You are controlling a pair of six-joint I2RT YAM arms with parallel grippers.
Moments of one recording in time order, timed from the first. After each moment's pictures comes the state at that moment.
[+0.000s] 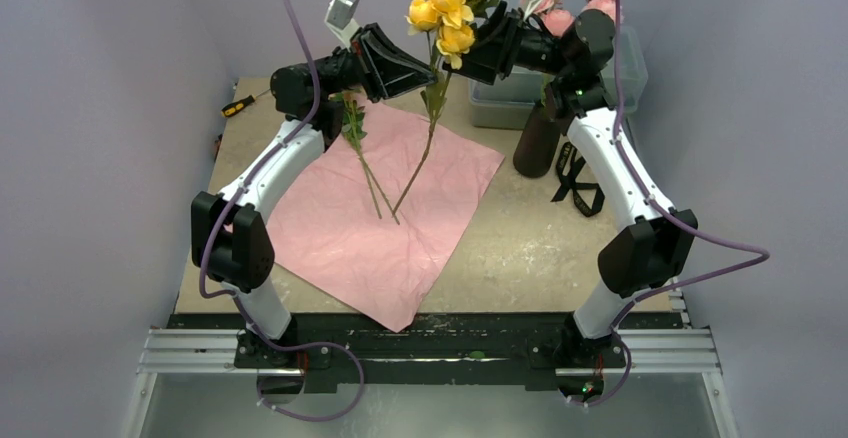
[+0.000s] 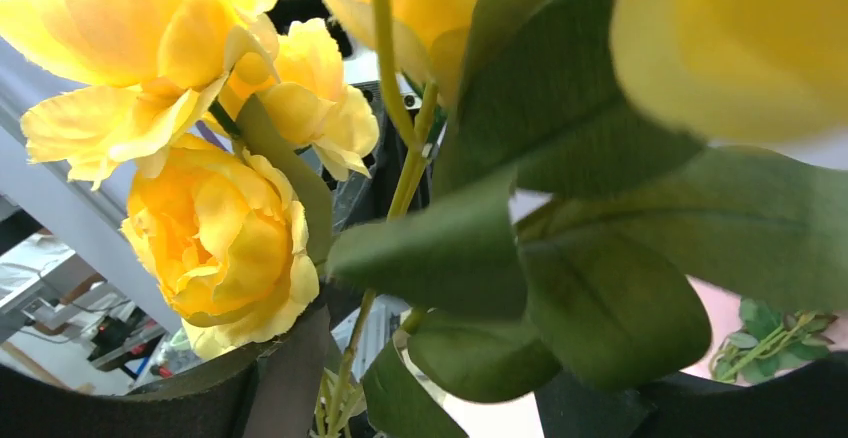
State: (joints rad) left arm -0.36 1.73 1.57 1.17 1.07 -1.25; right arm 0.27 1.68 1.75 0.36 -1.09 0.86
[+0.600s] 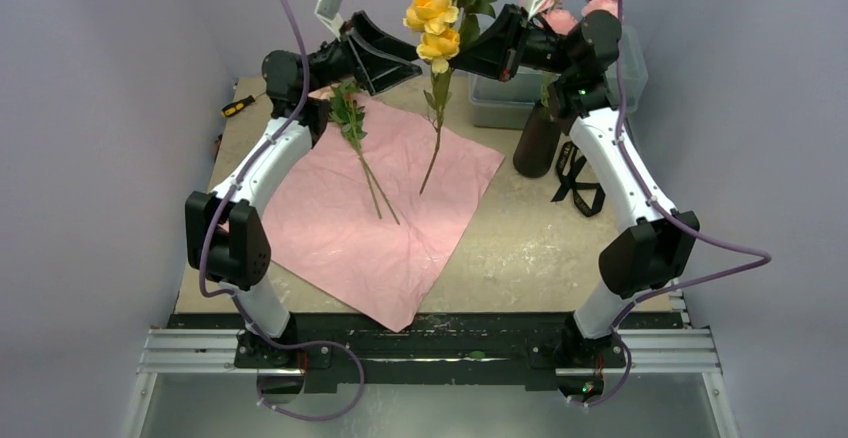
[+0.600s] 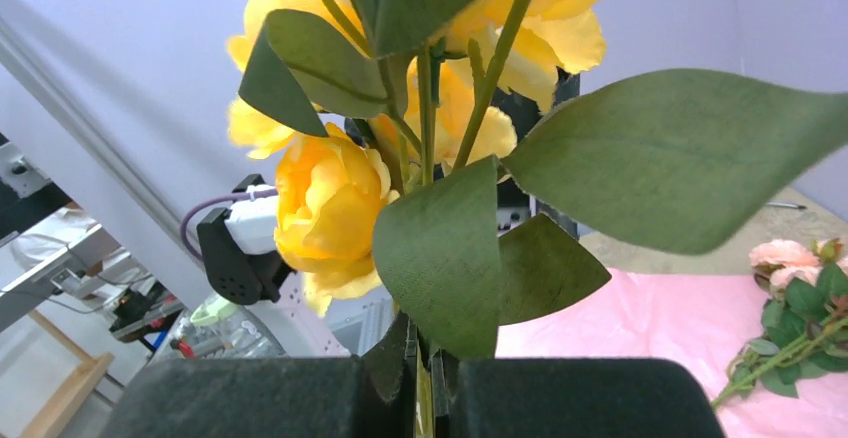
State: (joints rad) left arm -0.30 1.73 1.55 0.99 1.05 -1.12; right arm 0.27 1.68 1.76 0.43 -1.16 0.92
